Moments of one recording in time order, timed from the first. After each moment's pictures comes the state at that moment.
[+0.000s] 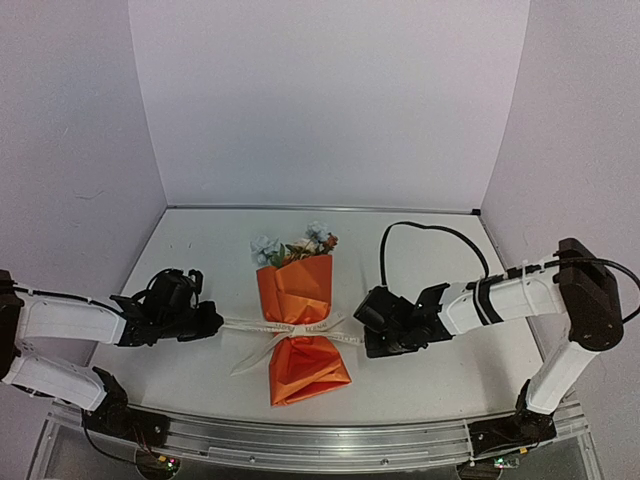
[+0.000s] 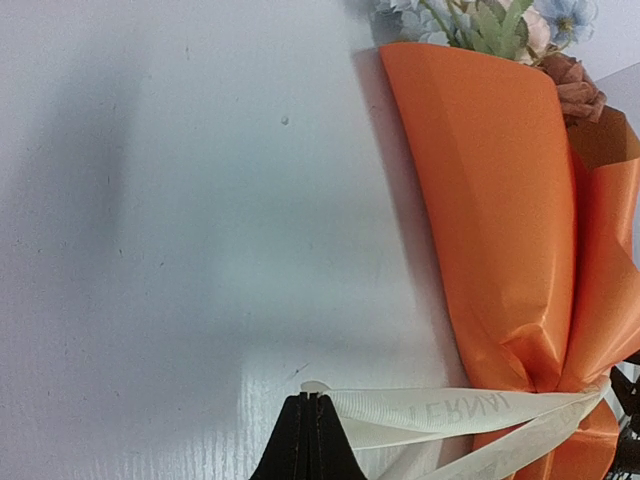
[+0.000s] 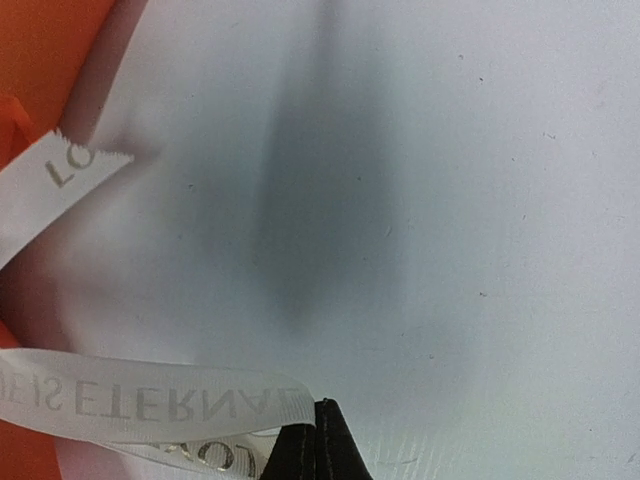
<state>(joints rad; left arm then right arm) -0.67 1.22 0.41 0.04 -0.06 -0.79 1.04 1.71 0.93 -0.43 0.38 0.84</state>
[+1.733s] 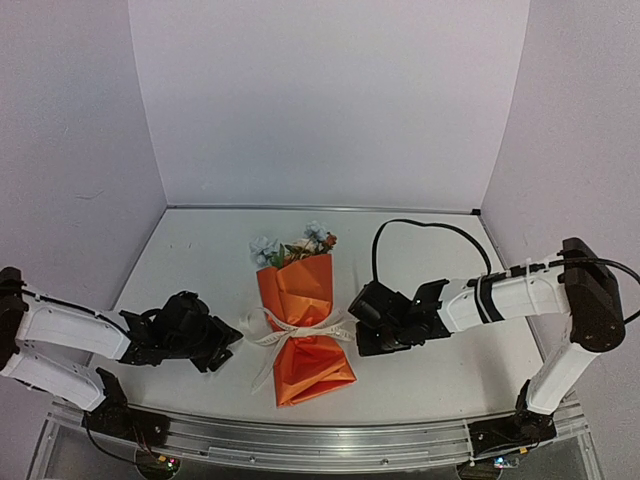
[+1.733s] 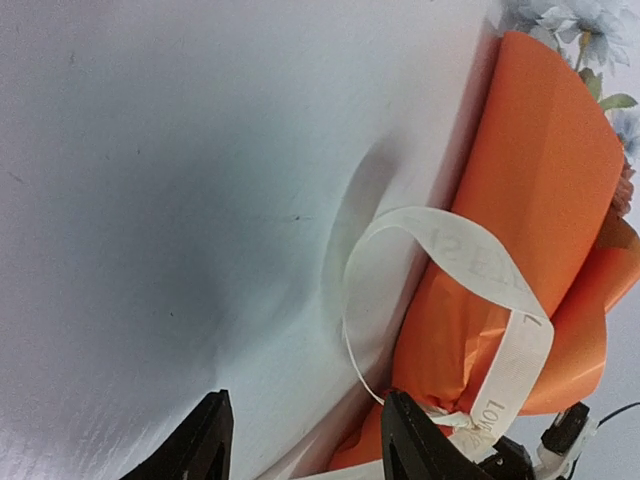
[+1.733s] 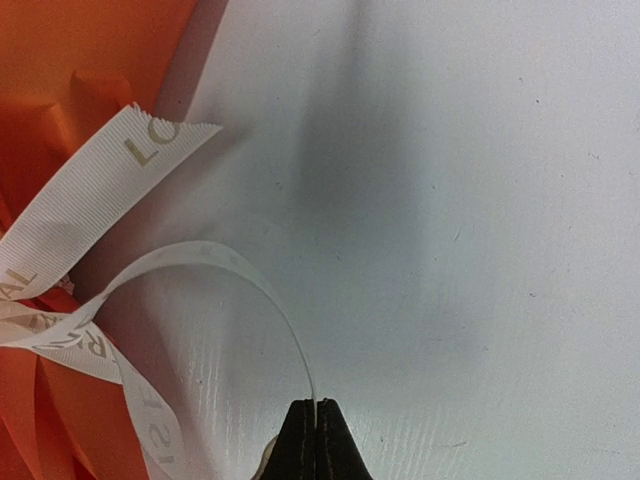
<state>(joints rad) -0.87 1.24 0.34 0.11 -0.07 -1.65 1.07 1.70 0.98 -0.43 0.32 0.83</state>
